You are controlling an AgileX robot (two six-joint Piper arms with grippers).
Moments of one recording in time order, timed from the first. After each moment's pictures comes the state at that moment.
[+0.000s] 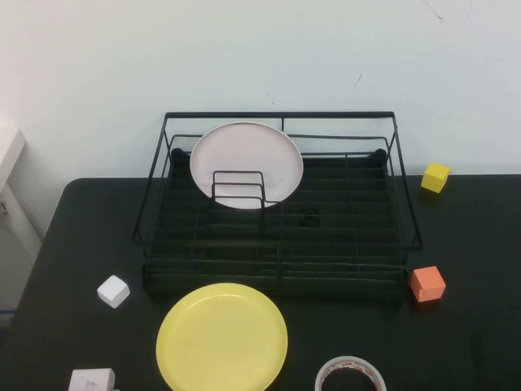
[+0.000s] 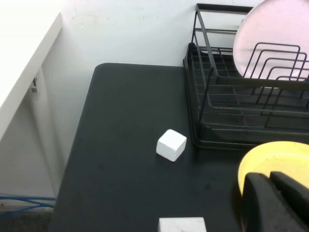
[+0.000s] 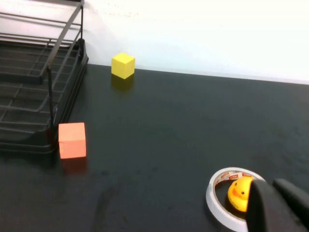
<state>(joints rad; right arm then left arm) -0.06 -0.01 0.02 -0.11 0.42 -0.03 -0.06 -0.01 0.02 -0.11 0.35 0.00</state>
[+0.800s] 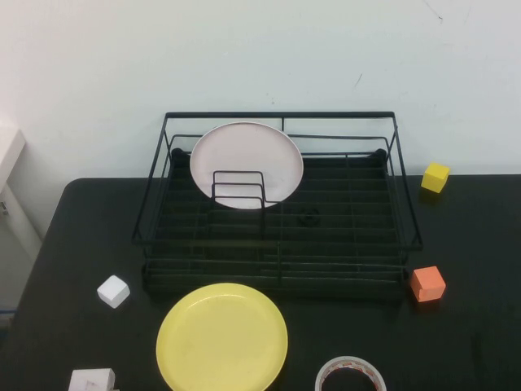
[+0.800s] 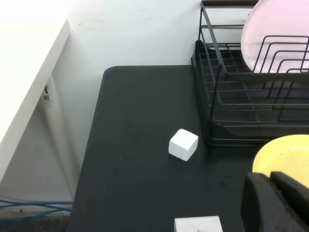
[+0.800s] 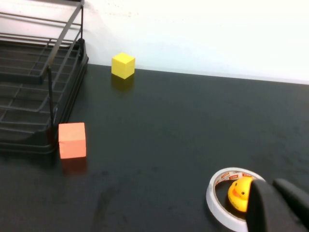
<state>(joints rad) -0.06 -0.01 0.02 -0.11 0.42 -0.03 -0.06 -0.01 0.02 -0.07 0.36 0.03</state>
